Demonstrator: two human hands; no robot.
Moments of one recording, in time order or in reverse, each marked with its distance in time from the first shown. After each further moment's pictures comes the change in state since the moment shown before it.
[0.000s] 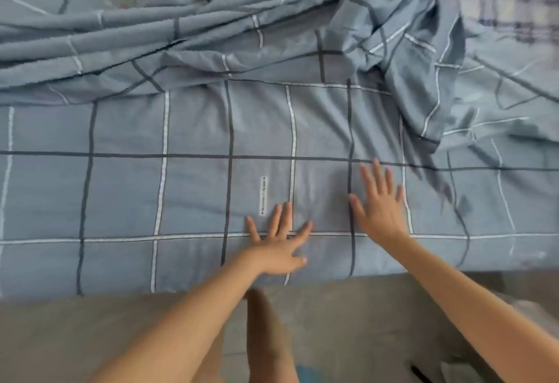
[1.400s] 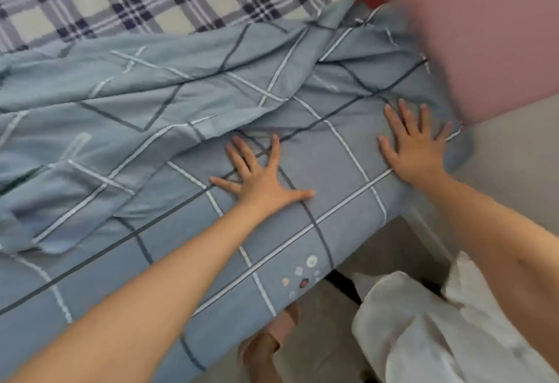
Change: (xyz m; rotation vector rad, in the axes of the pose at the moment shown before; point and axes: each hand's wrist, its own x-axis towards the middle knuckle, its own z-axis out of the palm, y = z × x) left_hand 0.366 0.510 -0.018 0.262 0.374 -0.035; right_hand -0.025 0.665 -0.033 -0.007 0.213 0.563
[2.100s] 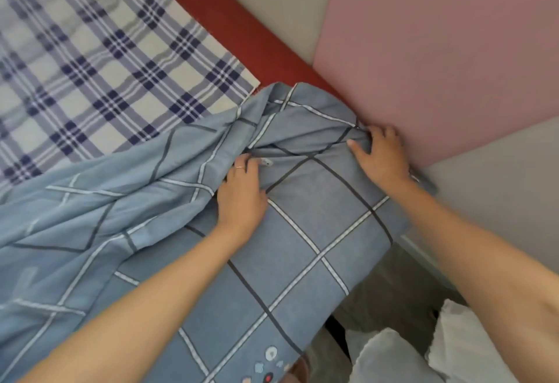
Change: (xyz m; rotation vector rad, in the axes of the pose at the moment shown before) left_hand 0.073 0.123 -0.052 0.138 0.415 0.319; right_hand 0.085 0.053 -0.050 0.498 0.111 0.324
